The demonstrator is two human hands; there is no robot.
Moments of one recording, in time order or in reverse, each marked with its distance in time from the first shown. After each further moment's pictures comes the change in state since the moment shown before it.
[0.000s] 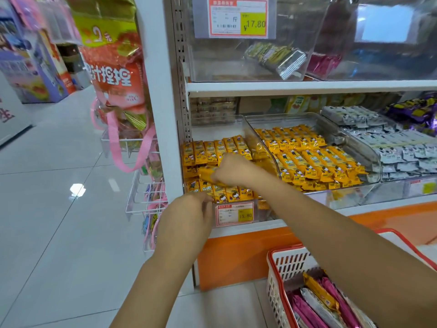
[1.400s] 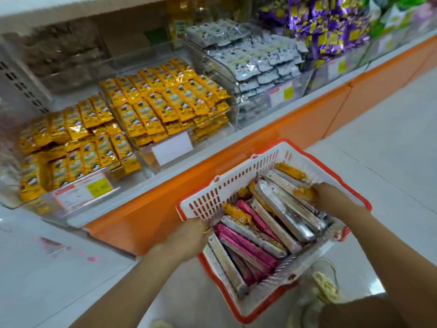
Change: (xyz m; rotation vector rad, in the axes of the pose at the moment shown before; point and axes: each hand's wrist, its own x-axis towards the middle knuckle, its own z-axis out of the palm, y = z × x) left_hand -0.074 0.090 0.211 0.321 -0.976 0.412; right_hand -0.236 0.471 0.090 -0.103 -0.046 0.685
